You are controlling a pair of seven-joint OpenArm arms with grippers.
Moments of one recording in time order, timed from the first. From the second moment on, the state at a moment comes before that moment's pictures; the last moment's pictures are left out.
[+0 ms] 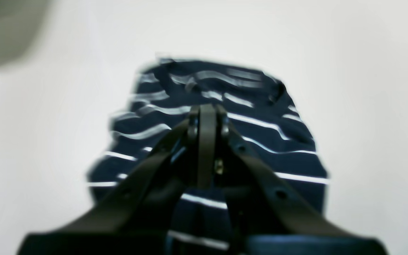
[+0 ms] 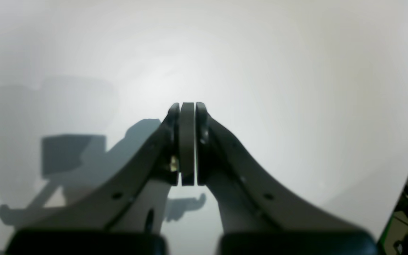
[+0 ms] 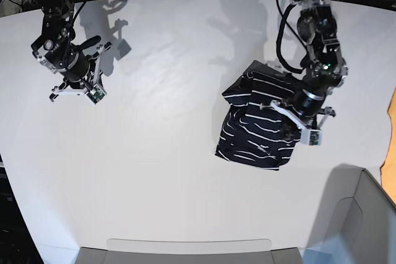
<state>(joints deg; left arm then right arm) 0.0 -5.1 -14.5 98.0 -17.9 -20.2 44.6 -10.6 16.5 10.8 109.4 0.7 44.5 -51.2</state>
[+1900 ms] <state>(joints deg) 4.1 -2.3 -15.5 105.4 -17.7 -25.4 45.6 -12.0 16.8 10.8 109.4 0.6 44.5 -51.0</state>
